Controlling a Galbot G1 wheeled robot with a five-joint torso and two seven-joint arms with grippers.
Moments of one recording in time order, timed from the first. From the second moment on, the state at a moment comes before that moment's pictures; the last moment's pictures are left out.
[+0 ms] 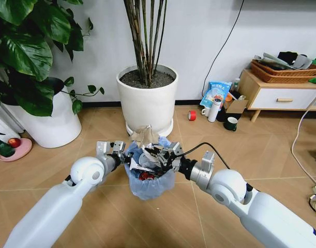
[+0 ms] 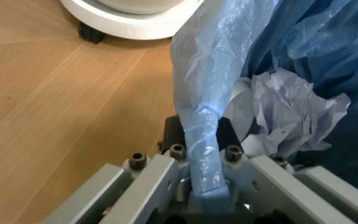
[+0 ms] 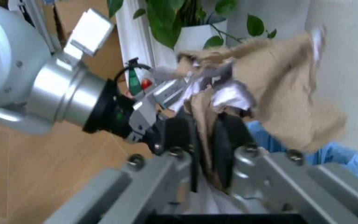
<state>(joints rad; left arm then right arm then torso) 0.84 -0.91 -0.06 -1.86 -1.06 0.74 -0.32 -0.91 0.88 -0.09 2.03 0.69 -0.22 -0.21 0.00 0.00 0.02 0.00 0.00</state>
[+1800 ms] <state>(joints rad) 0.94 -0.90 -0.12 -1.88 -0.99 0.74 -0.31 -0.99 0.92 0.13 2.03 0.67 -0.22 0.07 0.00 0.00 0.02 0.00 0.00</state>
